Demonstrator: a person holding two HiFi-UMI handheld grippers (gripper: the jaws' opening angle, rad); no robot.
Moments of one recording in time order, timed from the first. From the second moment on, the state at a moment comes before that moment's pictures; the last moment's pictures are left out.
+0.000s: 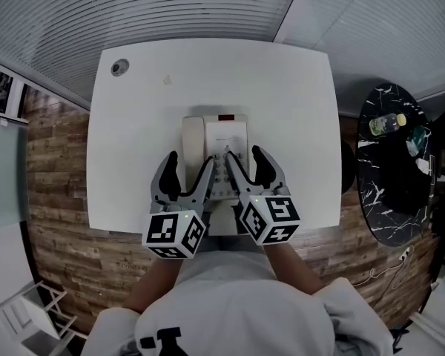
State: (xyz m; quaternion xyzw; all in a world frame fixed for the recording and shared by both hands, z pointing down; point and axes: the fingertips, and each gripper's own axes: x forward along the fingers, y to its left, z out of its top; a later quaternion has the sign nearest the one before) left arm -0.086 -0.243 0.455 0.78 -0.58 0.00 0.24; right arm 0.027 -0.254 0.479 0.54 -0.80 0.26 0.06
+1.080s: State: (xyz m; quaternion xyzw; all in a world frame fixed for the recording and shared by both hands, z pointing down) left arm -0.068 -0.222 0.348 0.82 -0.55 -0.04 0.17; right arm 0.002 -0.230 0.347 0.49 -0.86 0.17 -0.04
